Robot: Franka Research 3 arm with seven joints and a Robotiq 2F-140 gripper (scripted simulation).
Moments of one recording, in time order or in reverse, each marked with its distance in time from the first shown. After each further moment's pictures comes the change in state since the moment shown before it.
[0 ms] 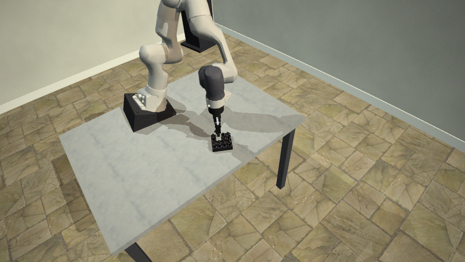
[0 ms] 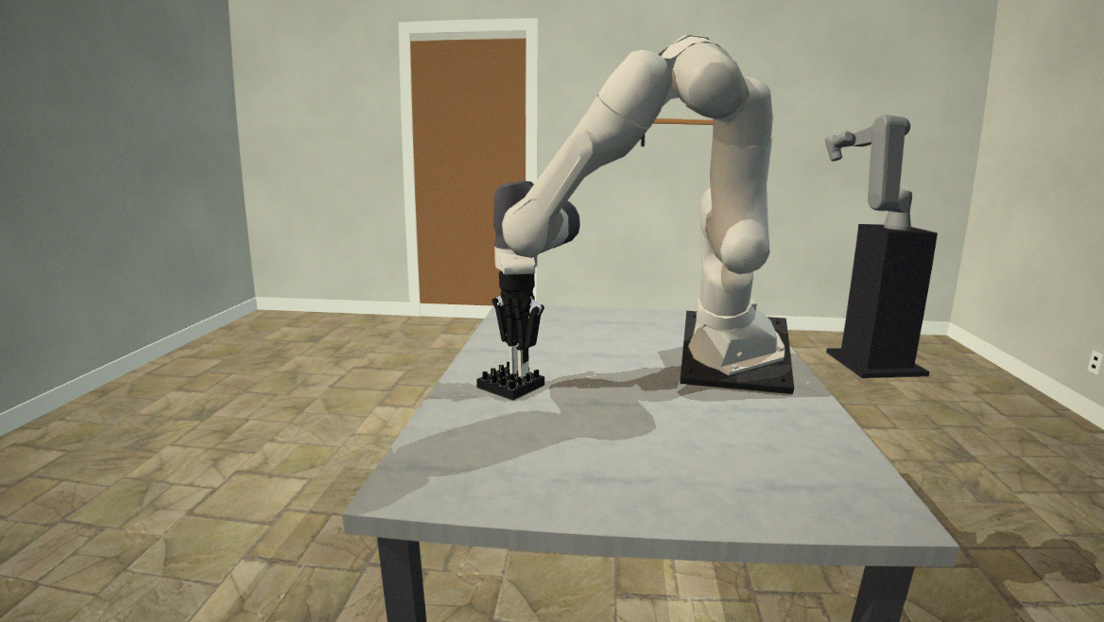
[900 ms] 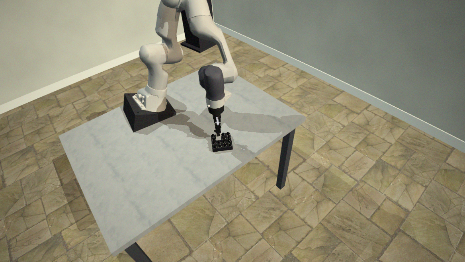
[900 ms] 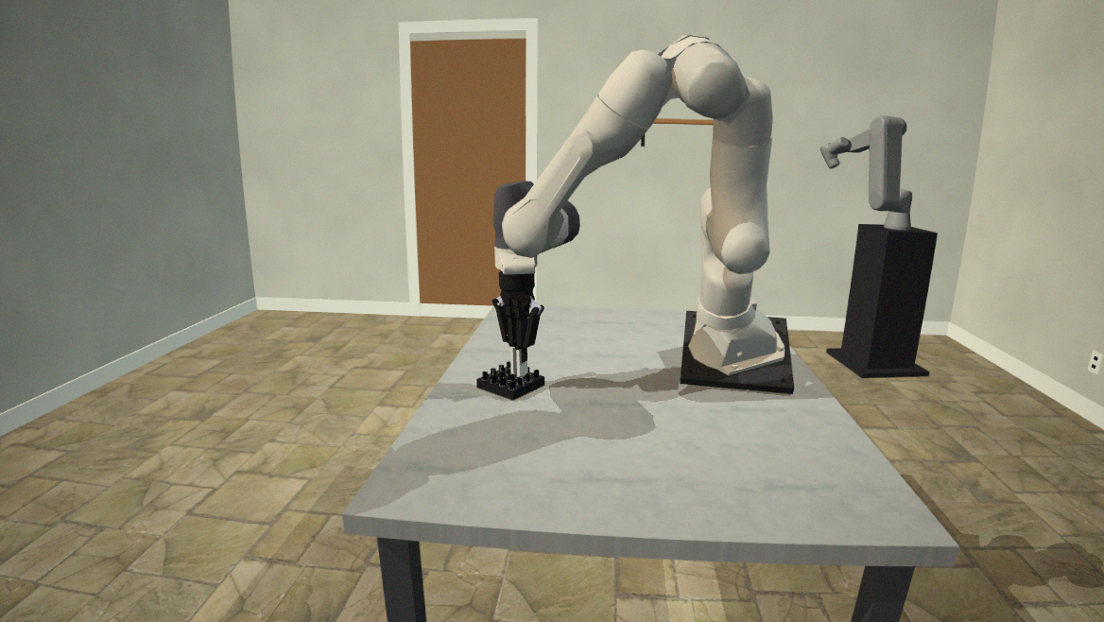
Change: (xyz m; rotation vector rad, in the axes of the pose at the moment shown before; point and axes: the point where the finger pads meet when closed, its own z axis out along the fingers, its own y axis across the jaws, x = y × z) arm 0.000 0.000 0.000 0.000 0.000 0.000
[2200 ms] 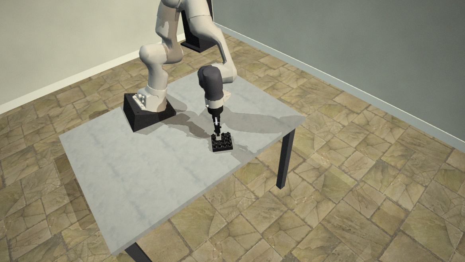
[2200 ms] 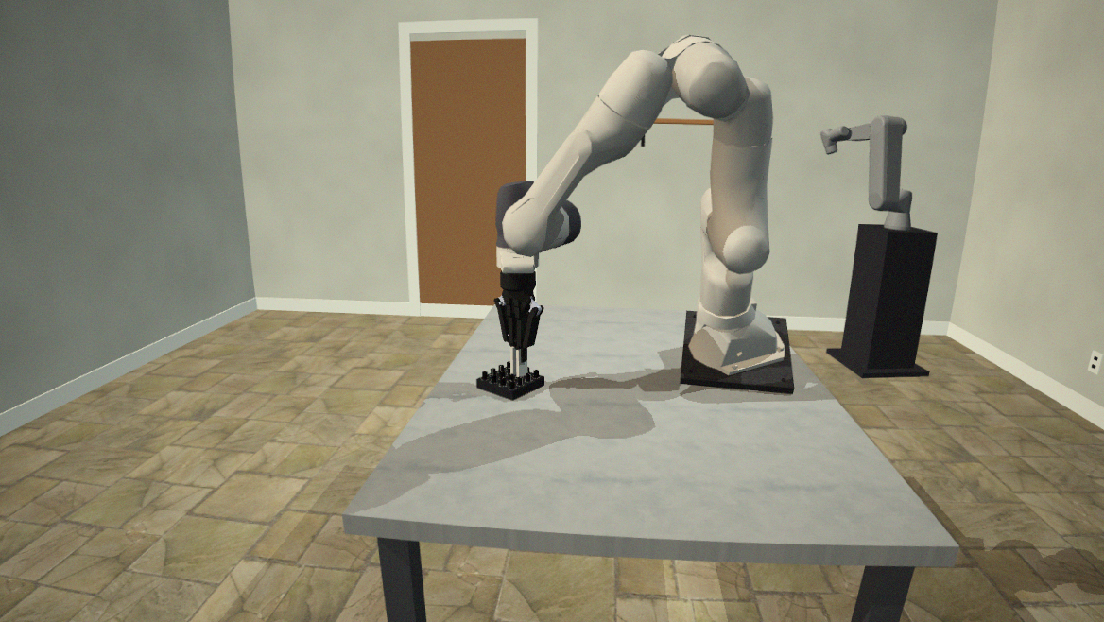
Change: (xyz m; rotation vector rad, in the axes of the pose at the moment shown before) arm 0.000 0.000 0.000 -0.001 0.021 0.063
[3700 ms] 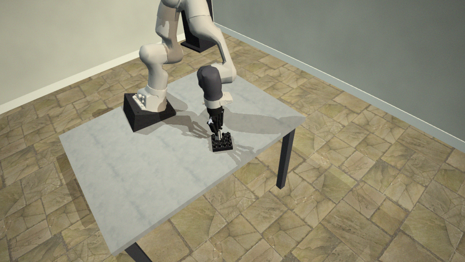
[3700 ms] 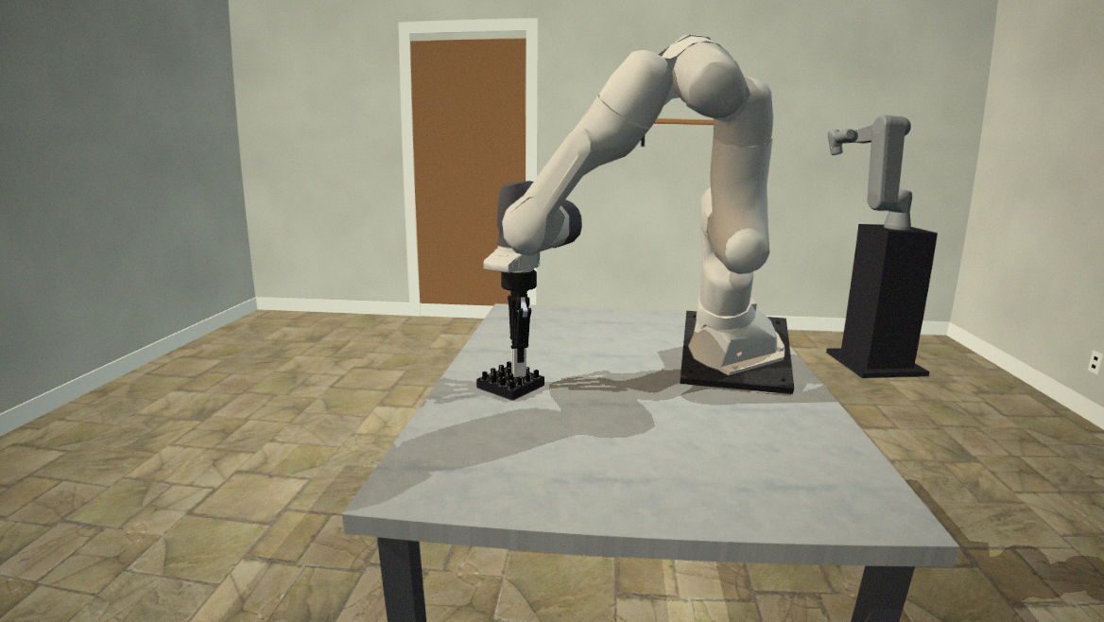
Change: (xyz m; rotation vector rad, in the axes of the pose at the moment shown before) arm 0.000 0.000 0.000 0.006 0.014 0.584
